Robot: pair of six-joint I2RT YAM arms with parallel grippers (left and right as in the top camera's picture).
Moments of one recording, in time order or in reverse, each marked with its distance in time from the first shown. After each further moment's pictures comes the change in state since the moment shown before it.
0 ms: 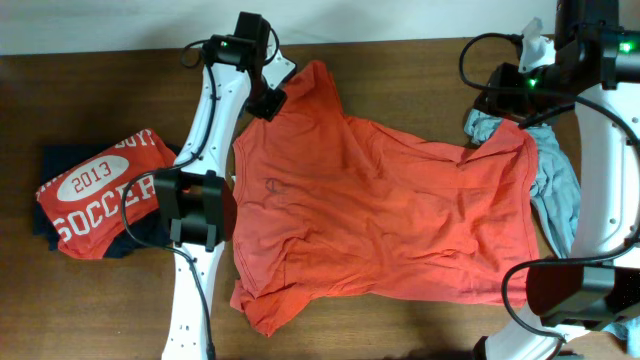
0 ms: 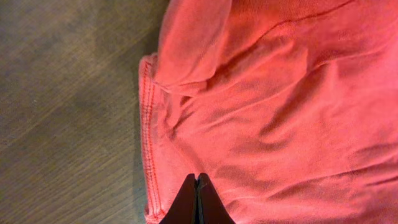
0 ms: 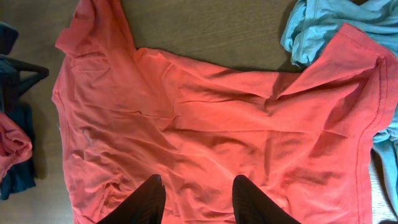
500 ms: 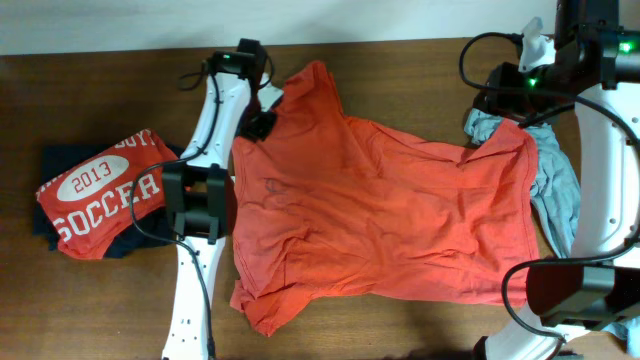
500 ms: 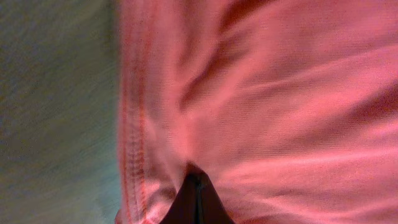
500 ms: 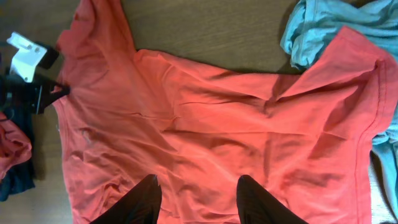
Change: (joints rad) left arm 0.035 0.130 0.012 -0.112 -0.088 -0.106; right arm 0.000 0.000 0.000 0.008 0.004 0.000
